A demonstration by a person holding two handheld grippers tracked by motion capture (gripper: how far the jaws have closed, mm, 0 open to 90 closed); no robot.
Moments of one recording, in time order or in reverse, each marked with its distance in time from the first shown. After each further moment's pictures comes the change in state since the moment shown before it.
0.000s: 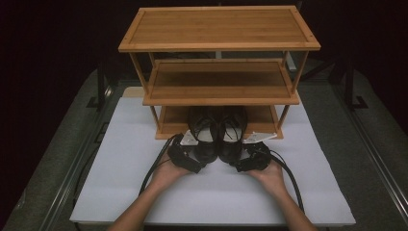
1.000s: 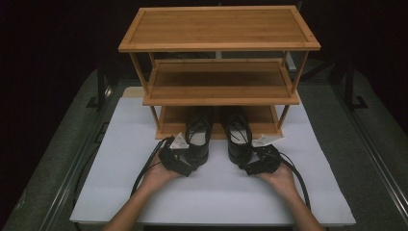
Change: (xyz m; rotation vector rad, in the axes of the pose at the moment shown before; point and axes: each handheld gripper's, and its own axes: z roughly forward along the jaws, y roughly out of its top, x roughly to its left) left arm 0.010 -0.022 -0.014 0.000 -0.008 0.034; right arm -0.015 -0.017 -0.017 0.040 -0.022 -0.041
